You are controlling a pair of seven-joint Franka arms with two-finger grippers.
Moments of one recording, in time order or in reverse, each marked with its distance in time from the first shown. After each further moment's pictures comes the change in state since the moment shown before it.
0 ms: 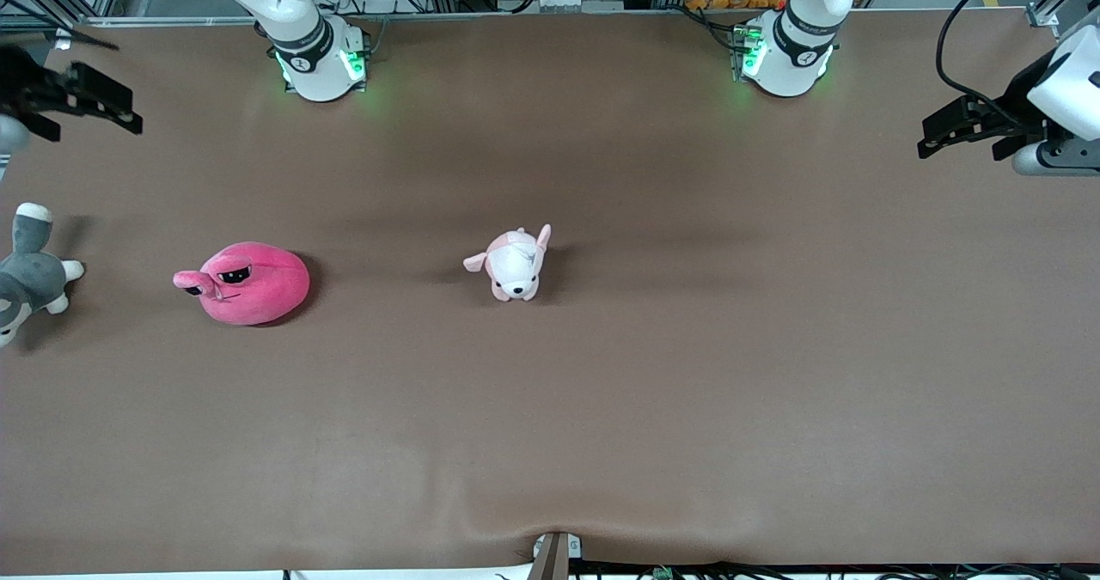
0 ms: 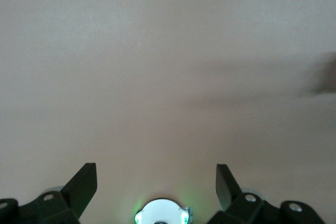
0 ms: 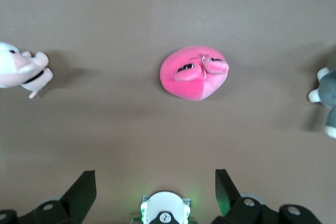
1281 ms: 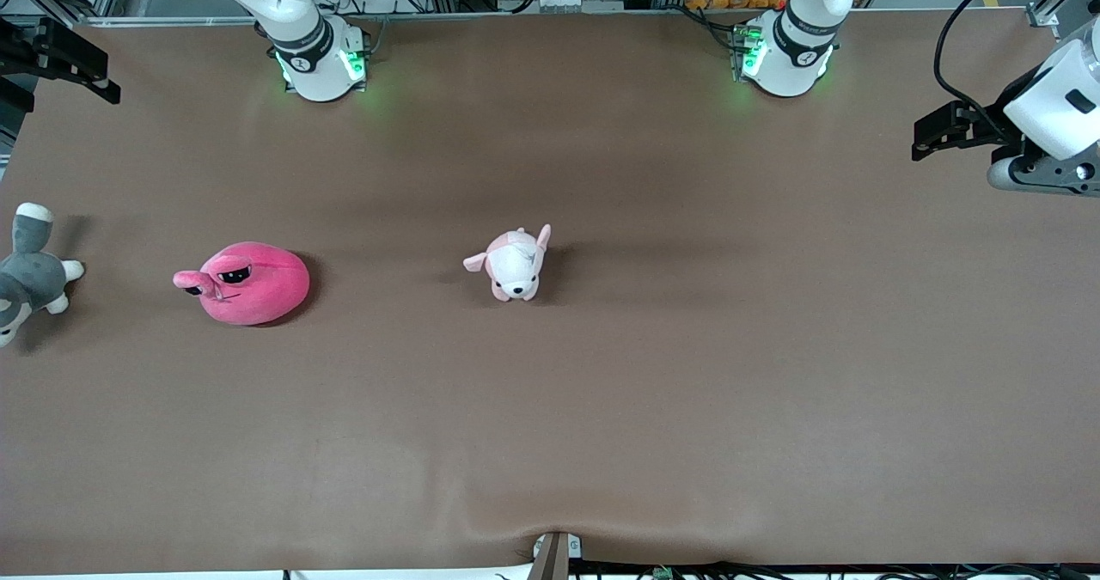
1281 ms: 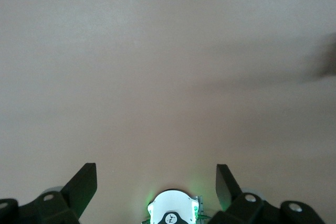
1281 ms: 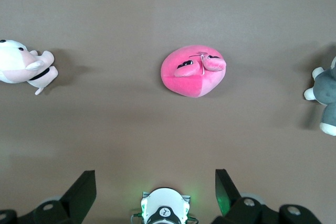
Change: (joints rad) left arm -0.007 0.074 -0.037 0.115 0.038 -0.080 0.034; right arm 0.003 -0.020 -0.012 0.021 0.007 -0.047 -0.012
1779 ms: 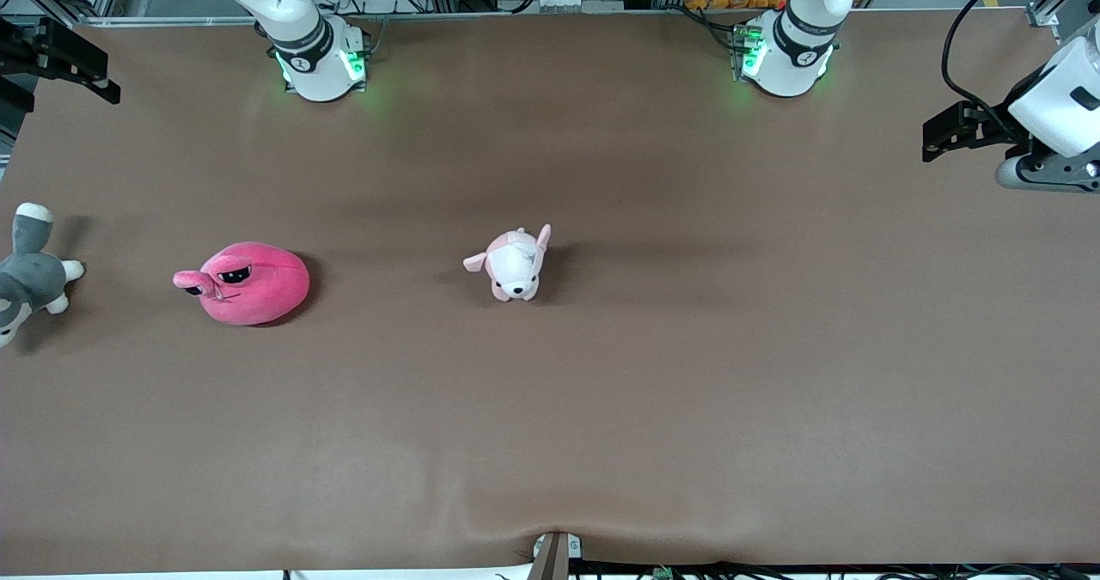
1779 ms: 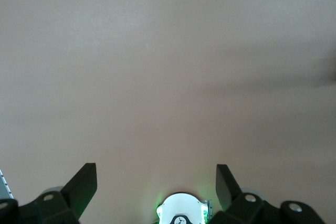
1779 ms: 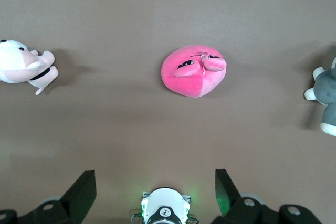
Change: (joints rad) left arm -0.001 -0.004 -0.003 0.000 0.034 0.019 0.001; right arm 0.000 0.000 0.000 0.000 0.002 0.000 0.000
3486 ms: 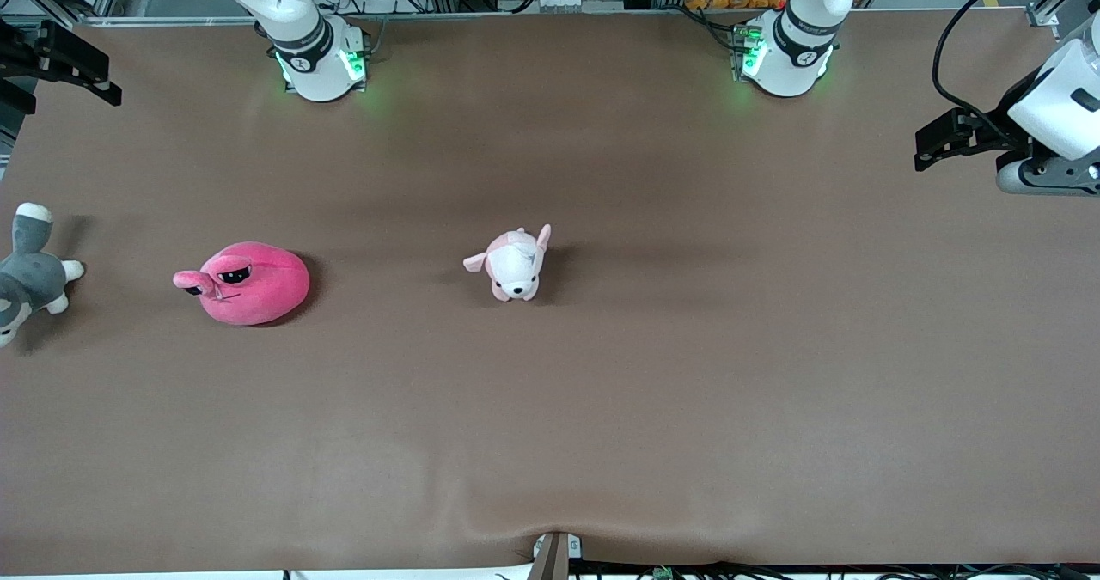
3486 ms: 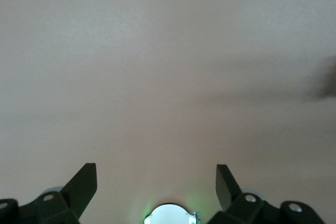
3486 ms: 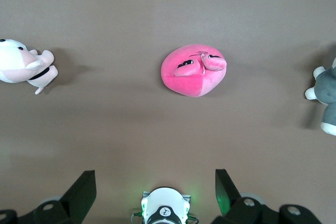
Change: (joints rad) left arm -0.001 0.000 -0.006 -0.002 -0.026 0.034 -0.056; right arm 0.000 0.004 -0.001 -0.001 0.000 0.000 -0.001
